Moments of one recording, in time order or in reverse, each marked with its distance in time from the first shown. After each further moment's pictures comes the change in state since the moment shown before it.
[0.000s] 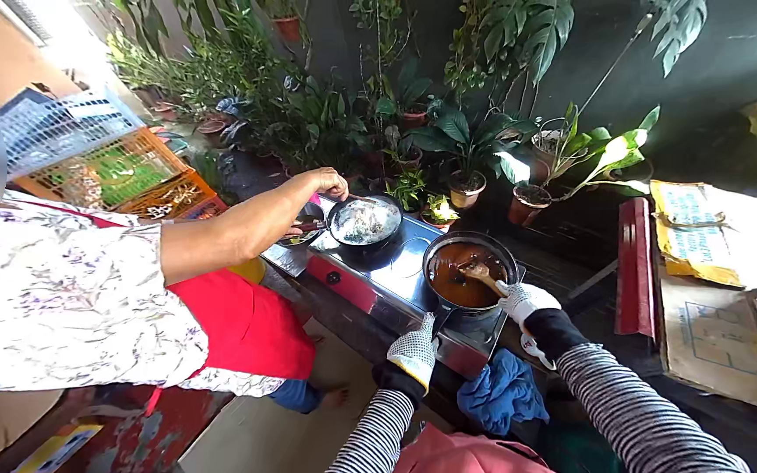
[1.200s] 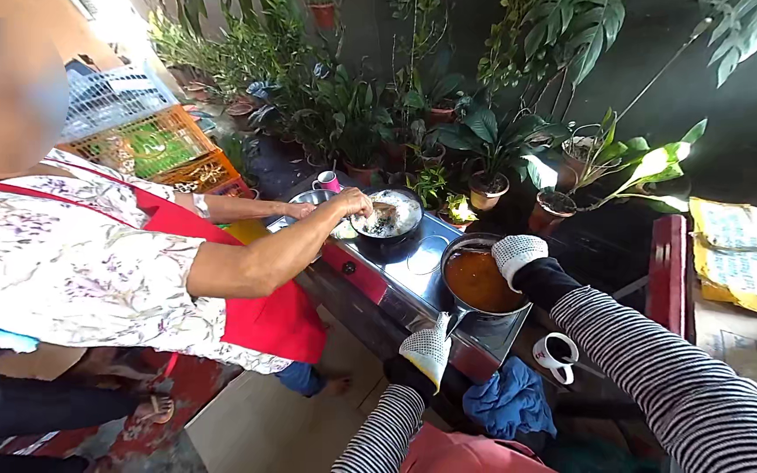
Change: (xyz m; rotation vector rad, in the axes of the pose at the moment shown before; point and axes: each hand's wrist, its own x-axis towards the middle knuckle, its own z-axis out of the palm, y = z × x) left_hand -0.021 0.046 -0.103 -0.205 -0.362 -0.279; right_hand -0.044 -0.134 -0.112 -0.410 -0.032 -0.063
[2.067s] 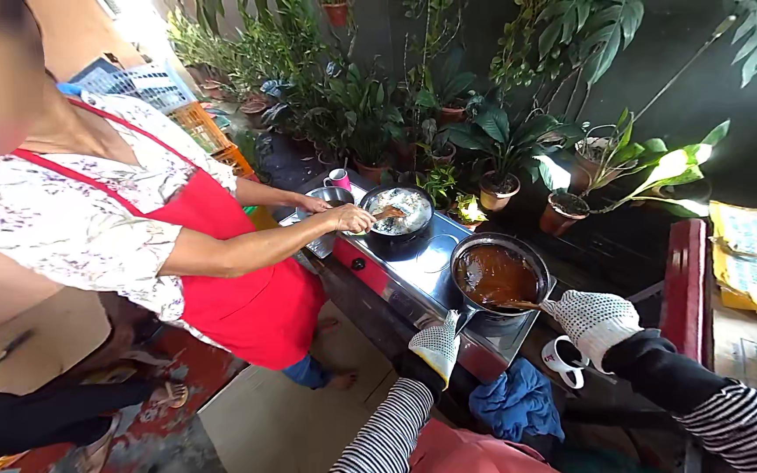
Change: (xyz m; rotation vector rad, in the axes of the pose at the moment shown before) left_hand -0.001 0.000 0.007 0.049 0.079 0.098; right_hand -0.053 0.071 0.087 -0.081 0.085 0.042
